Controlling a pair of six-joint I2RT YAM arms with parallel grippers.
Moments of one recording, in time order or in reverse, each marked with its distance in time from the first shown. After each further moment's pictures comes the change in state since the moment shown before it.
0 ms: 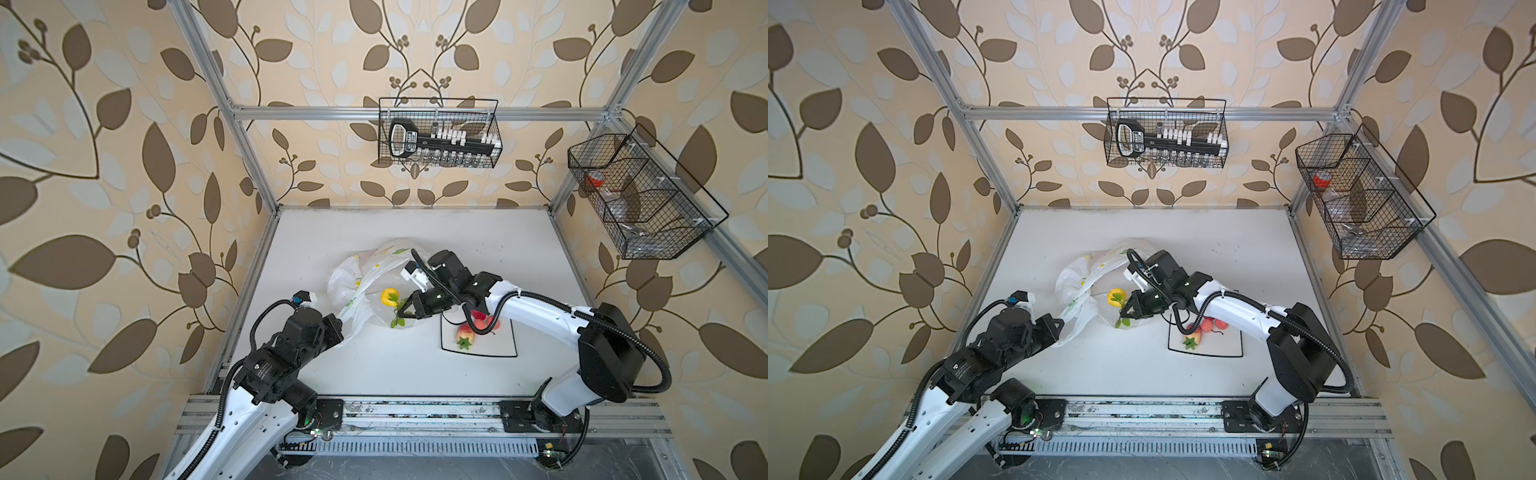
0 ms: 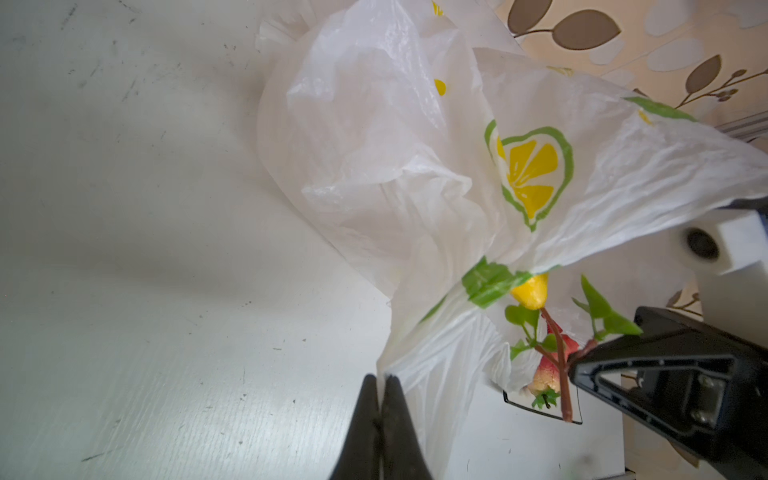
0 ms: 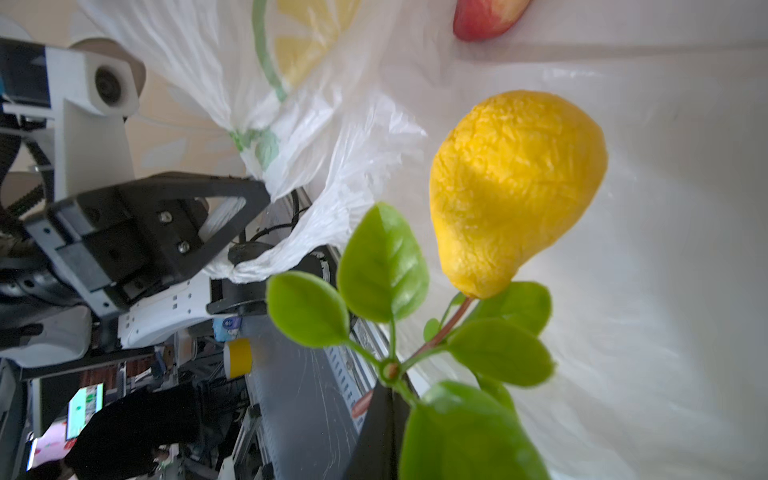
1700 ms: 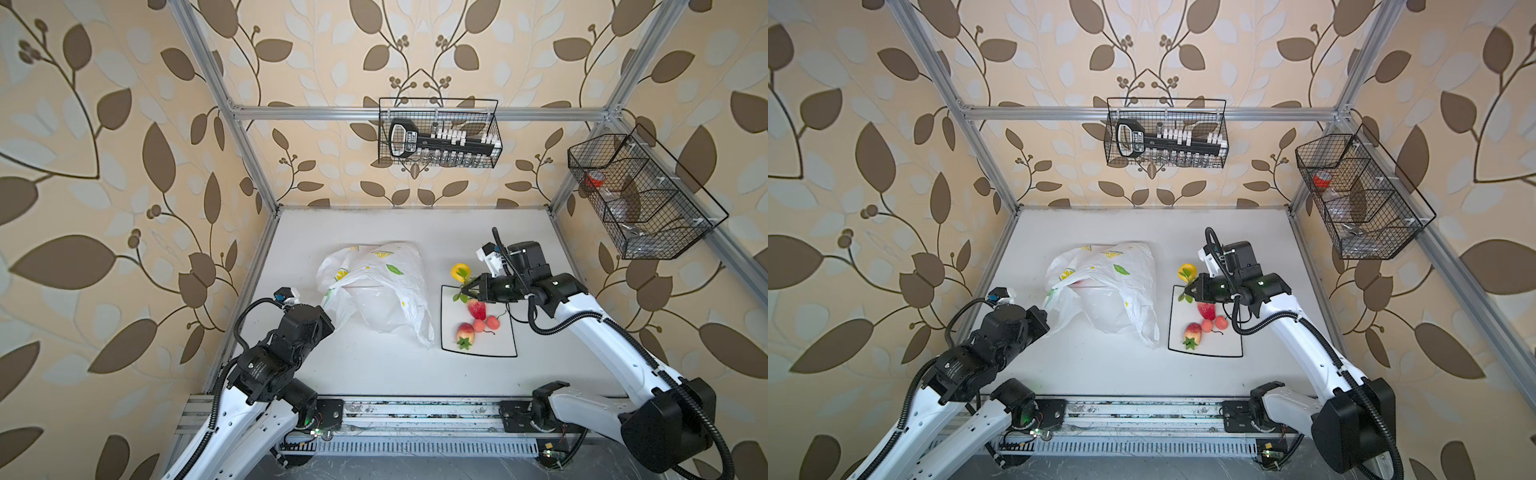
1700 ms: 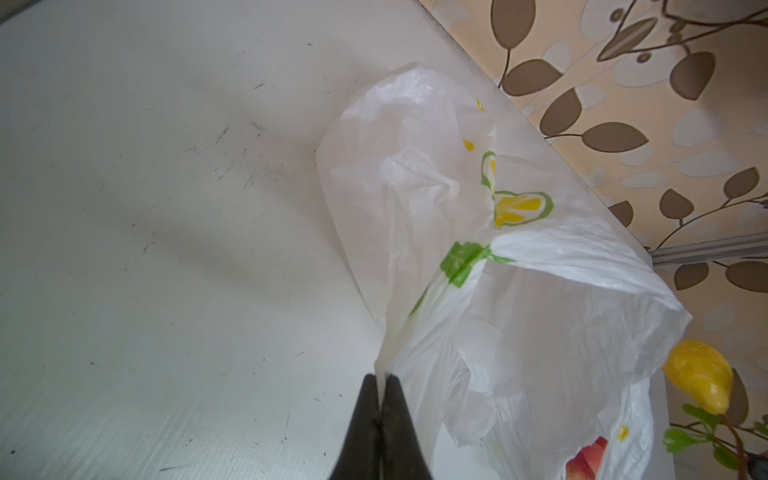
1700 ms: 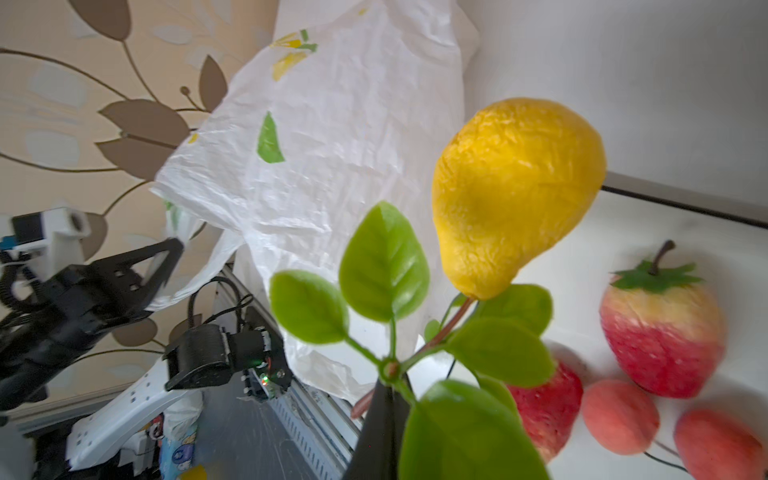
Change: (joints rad) left arm 0.000 0.024 0.085 -0.061 -0.212 -0.031; right arm -0.443 -0.401 -0.134 -0.311 0.144 -0.124
